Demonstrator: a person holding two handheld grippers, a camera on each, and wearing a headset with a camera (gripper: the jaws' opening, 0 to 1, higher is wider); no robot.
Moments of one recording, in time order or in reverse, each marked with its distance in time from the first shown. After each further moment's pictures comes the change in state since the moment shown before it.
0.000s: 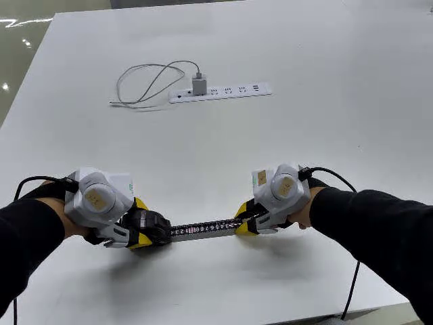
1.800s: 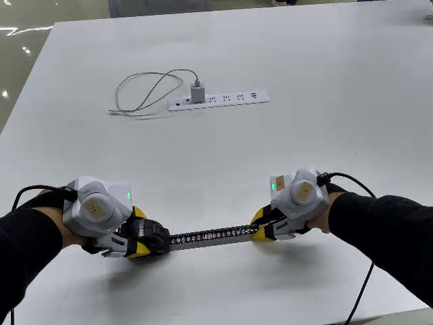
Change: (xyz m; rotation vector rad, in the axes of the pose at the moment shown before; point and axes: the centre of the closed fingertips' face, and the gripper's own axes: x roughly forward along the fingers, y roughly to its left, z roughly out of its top) left arm 0.001 0.000 -0.001 0.005 0.005 -0.009; right arm -0.021 -0.007 -0.026 0.025 0.026 -0.009
